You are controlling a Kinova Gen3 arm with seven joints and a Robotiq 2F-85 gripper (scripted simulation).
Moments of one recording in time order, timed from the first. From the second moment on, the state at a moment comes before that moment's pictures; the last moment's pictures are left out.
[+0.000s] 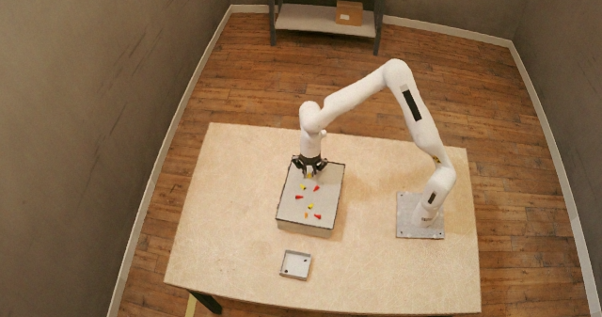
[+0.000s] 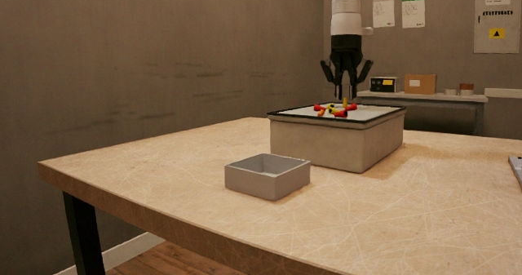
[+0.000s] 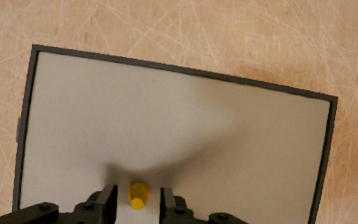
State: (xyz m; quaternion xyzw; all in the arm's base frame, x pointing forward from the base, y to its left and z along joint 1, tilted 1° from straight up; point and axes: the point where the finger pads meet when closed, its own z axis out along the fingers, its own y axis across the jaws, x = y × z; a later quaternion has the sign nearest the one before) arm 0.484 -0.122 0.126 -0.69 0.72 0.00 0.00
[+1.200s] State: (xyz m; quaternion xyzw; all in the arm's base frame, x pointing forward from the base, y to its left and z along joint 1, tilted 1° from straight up) arm 0.486 -0.123 0.122 -0.69 0.72 -0.01 0.01
